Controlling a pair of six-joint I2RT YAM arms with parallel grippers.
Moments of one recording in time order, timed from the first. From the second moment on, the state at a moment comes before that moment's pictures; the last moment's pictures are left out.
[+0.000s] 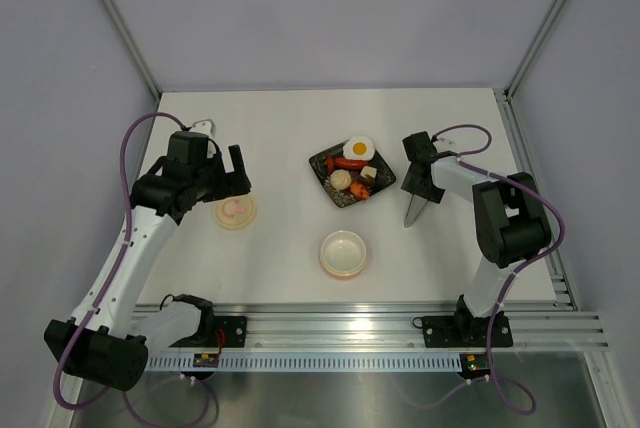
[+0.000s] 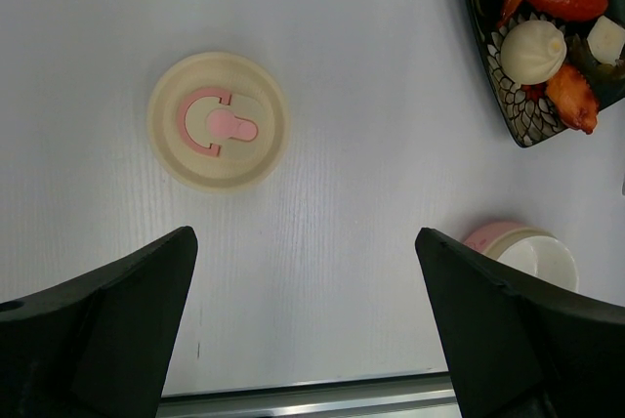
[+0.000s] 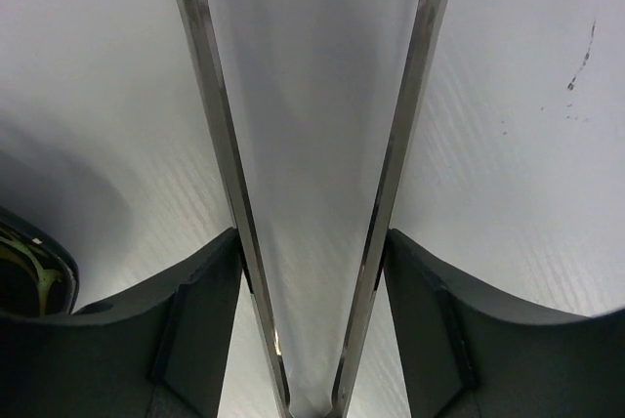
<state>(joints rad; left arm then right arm) -0.25 1.06 1.12 -0.86 -0.04 -0.39 0.28 1.80 1.08 -0.45 0.40 0.69</state>
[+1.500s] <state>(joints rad) -0.25 1.02 1.12 -0.89 -0.04 -0.39 0.28 1.53 1.31 -0.80 0.05 0.43</state>
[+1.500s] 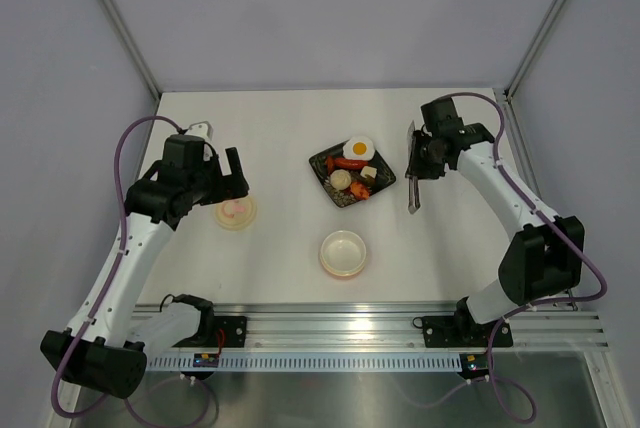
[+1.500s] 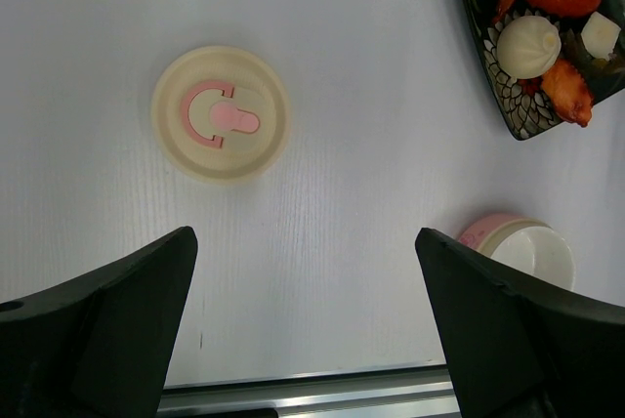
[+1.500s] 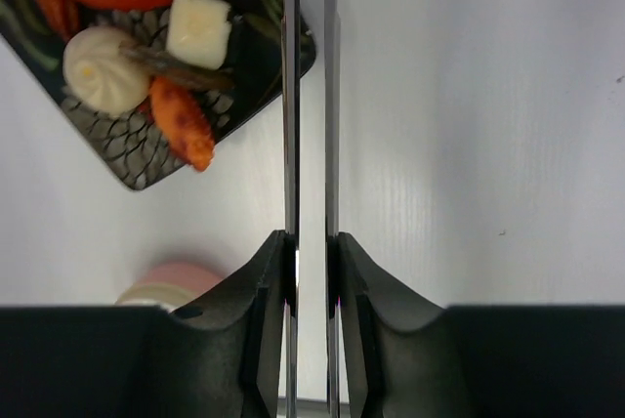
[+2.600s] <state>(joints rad) -0.25 1.02 1.12 -0.89 -0.04 -0.39 0.28 1.54 1.39 -0.81 -0.20 0.48</state>
